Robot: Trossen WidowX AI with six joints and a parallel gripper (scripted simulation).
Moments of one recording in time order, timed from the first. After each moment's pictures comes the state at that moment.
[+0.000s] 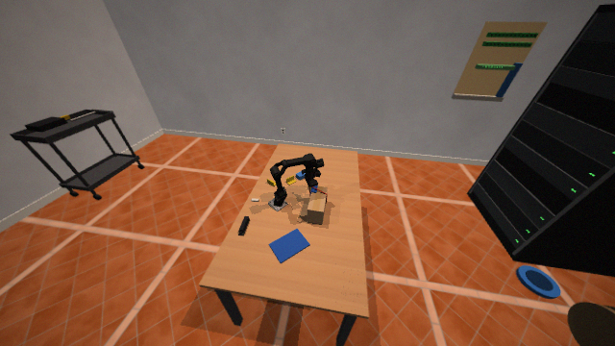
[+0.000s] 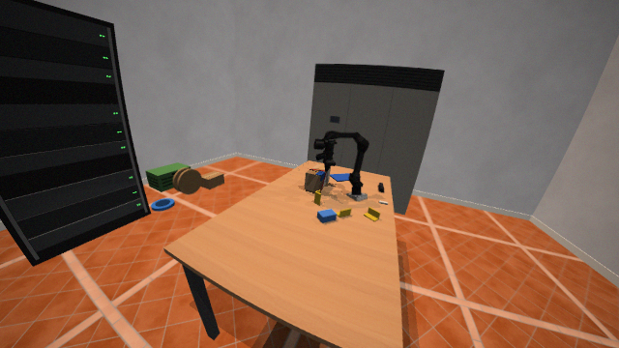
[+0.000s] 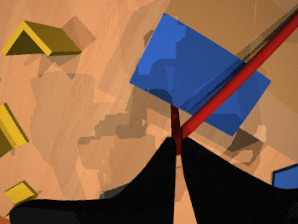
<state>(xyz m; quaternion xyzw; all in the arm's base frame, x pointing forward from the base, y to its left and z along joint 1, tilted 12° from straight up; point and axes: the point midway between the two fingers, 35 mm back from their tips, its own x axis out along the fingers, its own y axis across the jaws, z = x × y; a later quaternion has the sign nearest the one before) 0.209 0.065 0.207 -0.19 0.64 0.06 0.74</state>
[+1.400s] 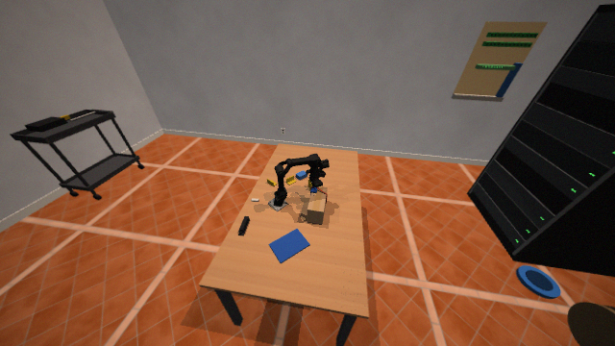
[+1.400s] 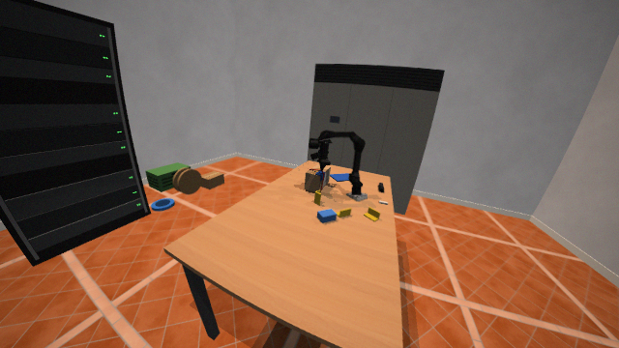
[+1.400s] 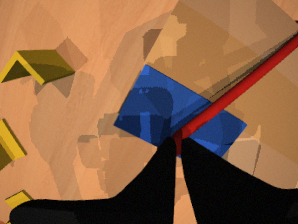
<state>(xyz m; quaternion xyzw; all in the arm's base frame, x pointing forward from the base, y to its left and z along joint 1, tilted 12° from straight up) 0.242 0.063 0.212 -0.19 0.64 0.06 0.74</state>
